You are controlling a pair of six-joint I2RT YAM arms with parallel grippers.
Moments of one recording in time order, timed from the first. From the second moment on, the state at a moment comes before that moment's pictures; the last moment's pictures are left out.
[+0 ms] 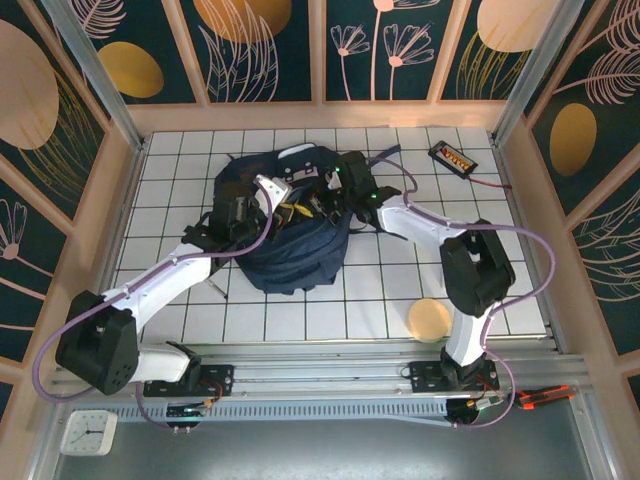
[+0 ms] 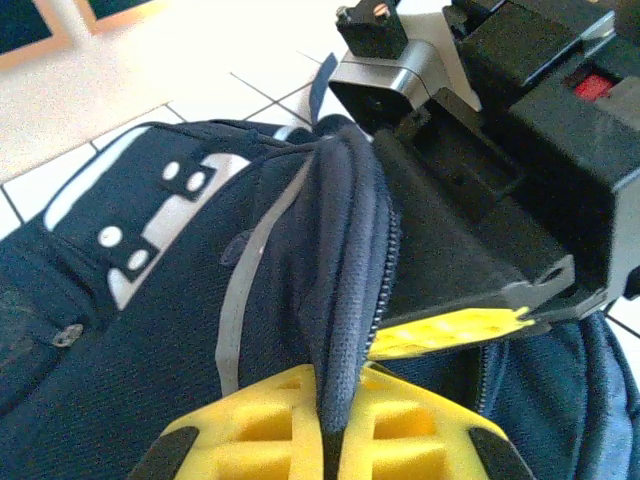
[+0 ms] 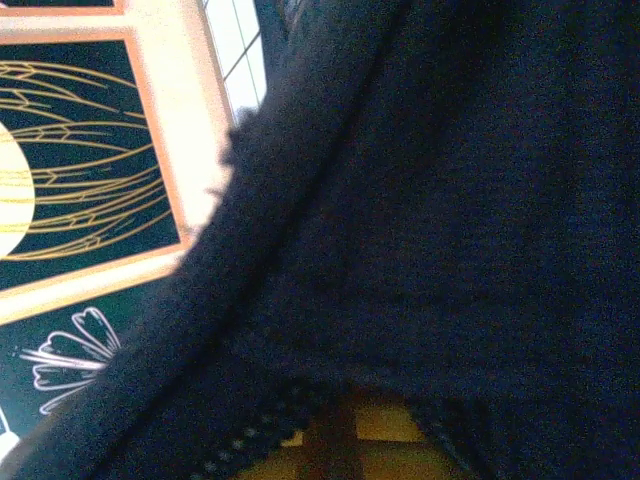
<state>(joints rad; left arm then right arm) -0.50 1.34 0.86 0.04 0.22 0.10 0.63 1.84 1.34 -0.11 -0.53 1.23</state>
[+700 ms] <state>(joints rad) -0.52 1.52 1.02 0.06 0.21 0.09 0.63 1.40 1.14 -0.16 -0.15 0.95</state>
